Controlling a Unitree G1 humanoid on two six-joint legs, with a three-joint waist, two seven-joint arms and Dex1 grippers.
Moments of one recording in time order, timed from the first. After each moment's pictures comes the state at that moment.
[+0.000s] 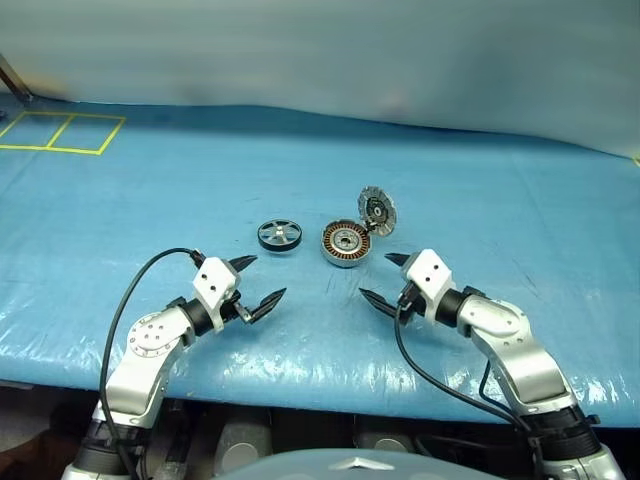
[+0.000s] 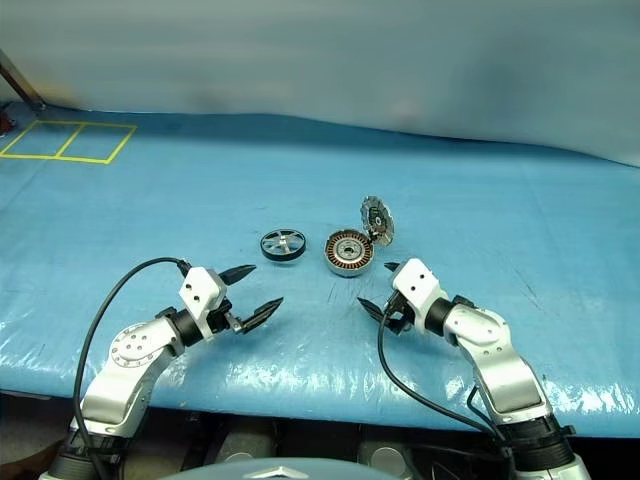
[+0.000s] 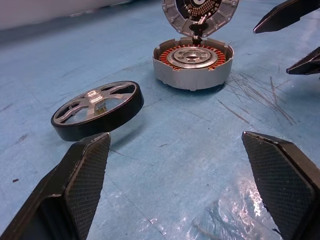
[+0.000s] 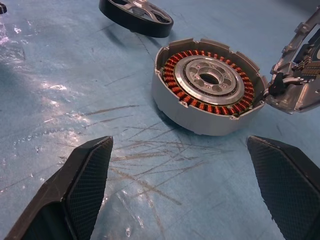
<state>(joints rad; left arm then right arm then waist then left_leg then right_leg) 0.05 0.44 -0.06 -0.20 -0.21 0.12 -0.70 -0.03 -0.53 0.10 -0.25 0.13 0.29 0.68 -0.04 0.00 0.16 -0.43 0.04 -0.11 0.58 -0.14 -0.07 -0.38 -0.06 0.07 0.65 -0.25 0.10</state>
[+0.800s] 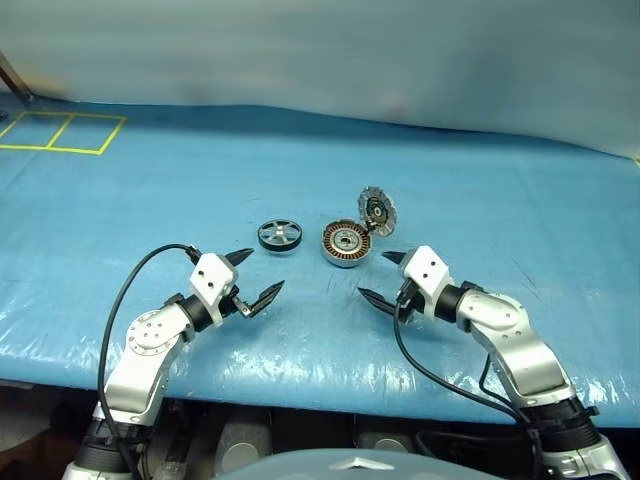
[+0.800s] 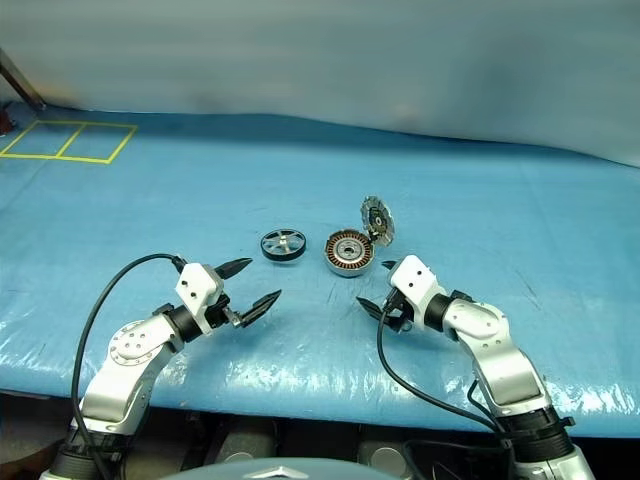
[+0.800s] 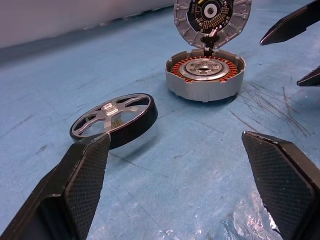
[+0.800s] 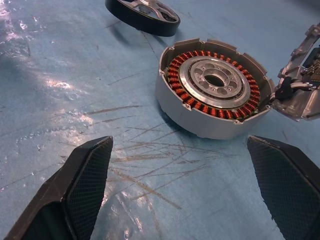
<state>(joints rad) 0.04 0.43 -0.05 -0.20 -0.20 0.09 -0.67 -0.07 -0.54 0.11 -0.24 0.13 0.31 0.71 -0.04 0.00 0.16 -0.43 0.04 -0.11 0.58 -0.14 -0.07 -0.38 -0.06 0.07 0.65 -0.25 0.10</state>
